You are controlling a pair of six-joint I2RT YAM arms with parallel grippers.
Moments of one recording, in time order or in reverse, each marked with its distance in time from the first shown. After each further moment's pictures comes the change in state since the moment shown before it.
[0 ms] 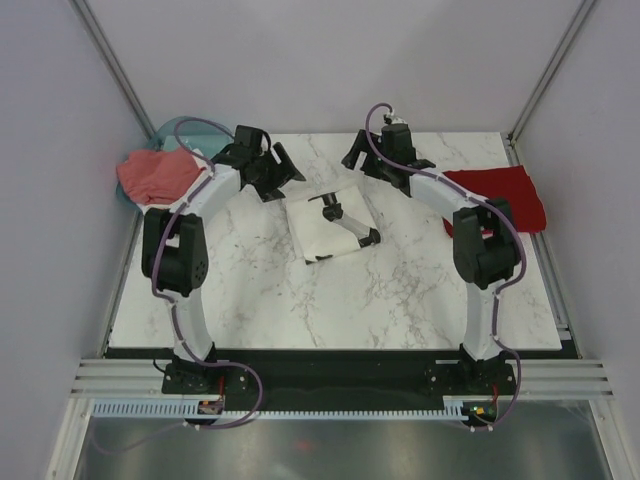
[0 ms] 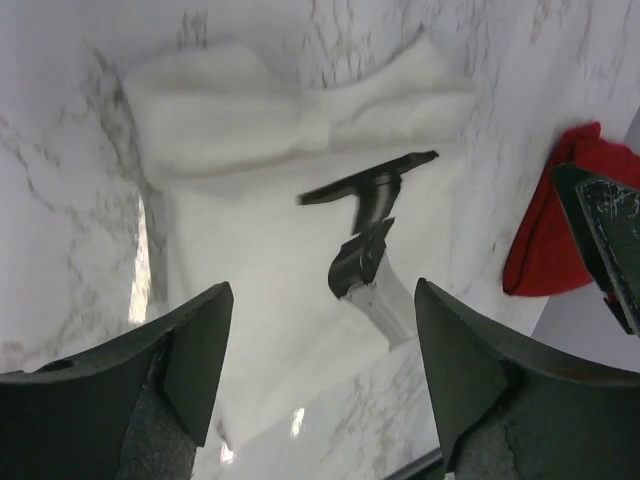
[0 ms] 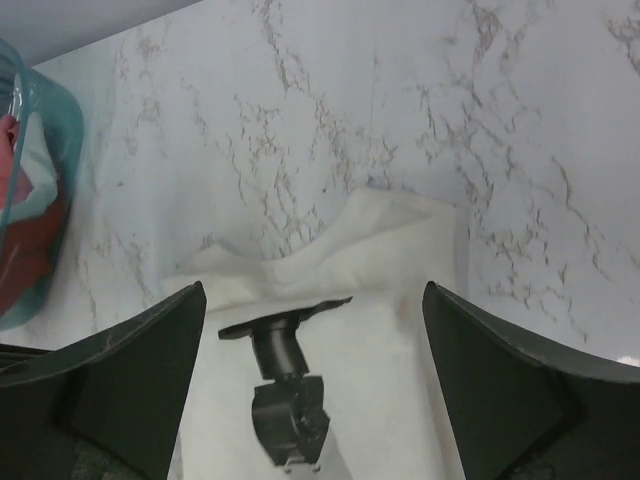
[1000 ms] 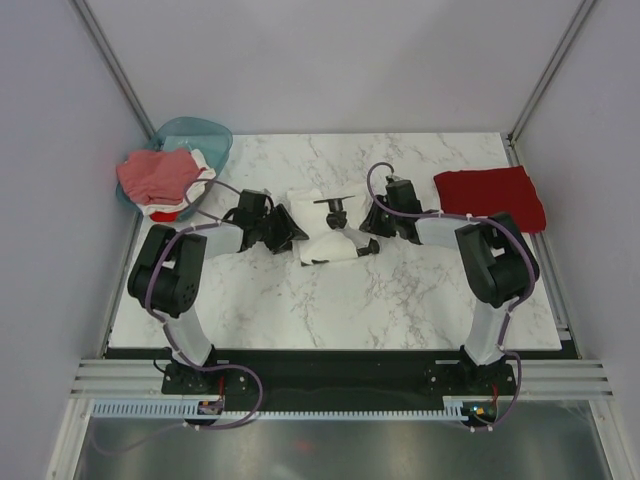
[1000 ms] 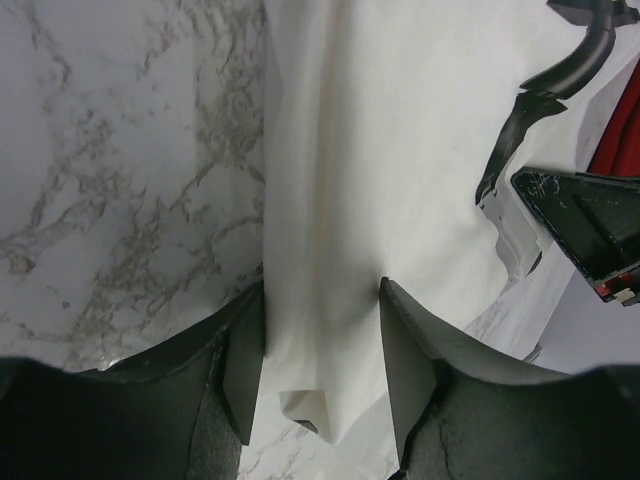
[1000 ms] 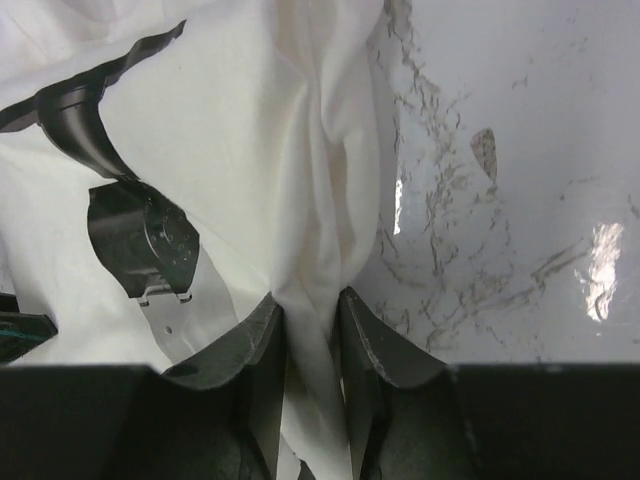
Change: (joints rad) left arm -0.049 -0.116 -0.629 0.541 0.101 -0.064; right arm 0.029 -0.118 -0.512 0.165 -0.057 0.016
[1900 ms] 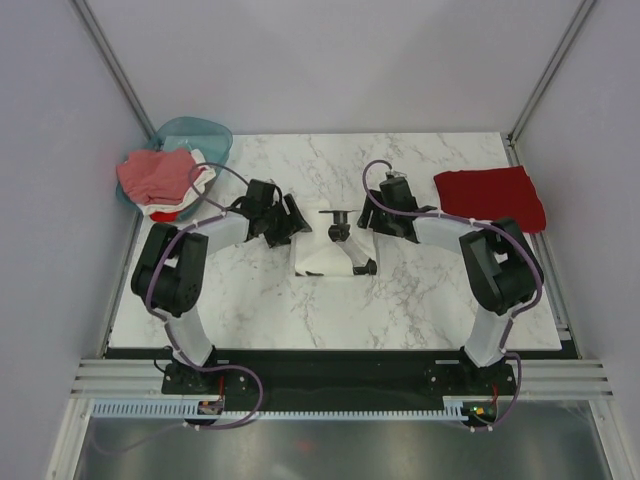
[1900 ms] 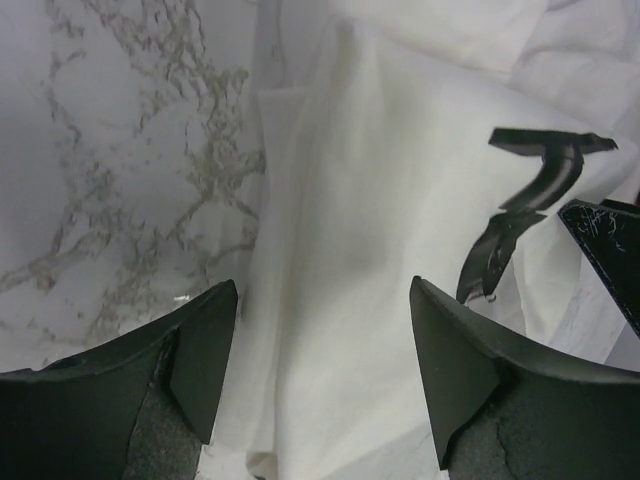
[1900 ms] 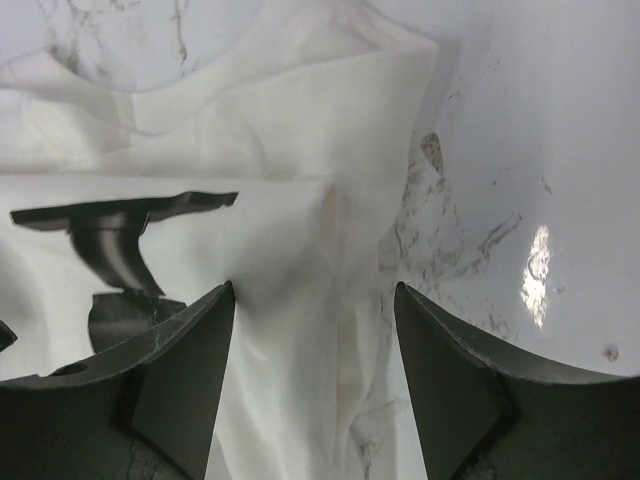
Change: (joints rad) left arm -0.043 -0.035 0.091 -0.161 -0.139 0.083; right arm 0.045 -0.105 -0.004 -0.111 0.175 -0.016
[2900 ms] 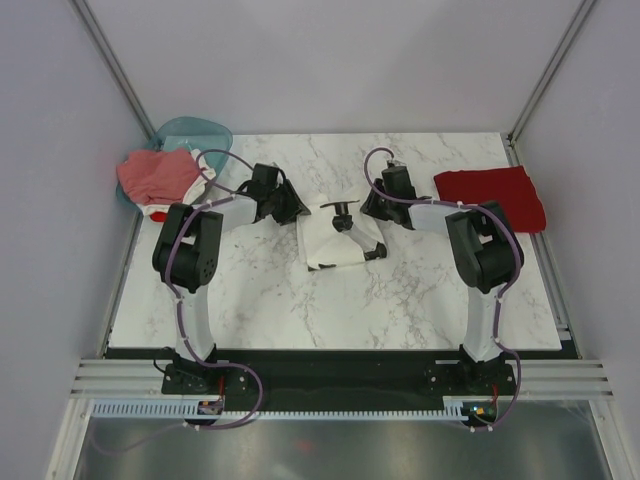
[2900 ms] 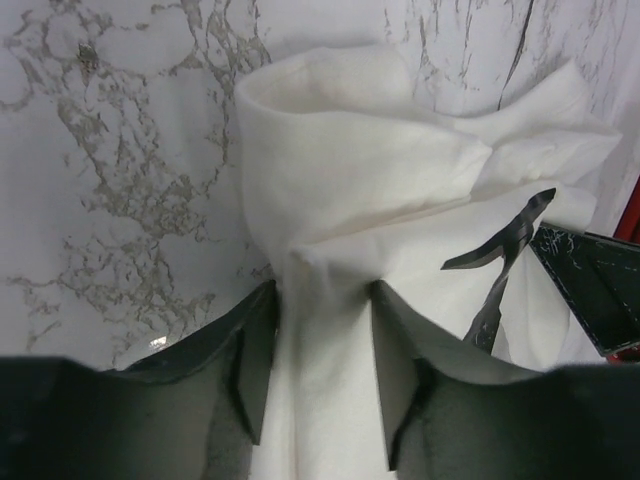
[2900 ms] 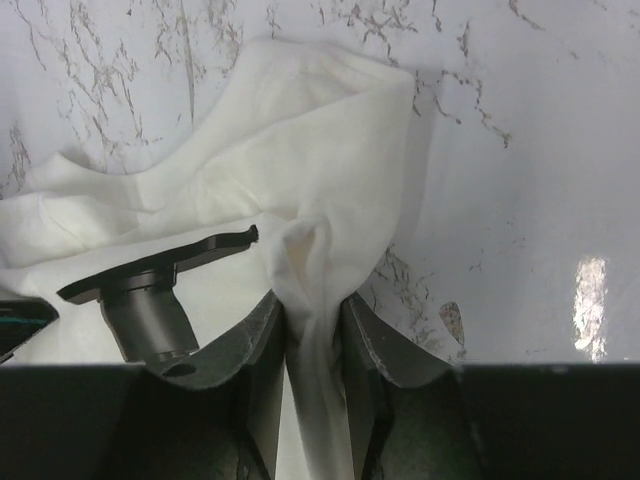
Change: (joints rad) left arm 0.037 0.269 0.266 0.053 0.016 -0.011; right arm -0.064 0.242 0.190 0.106 -0.066 0.023
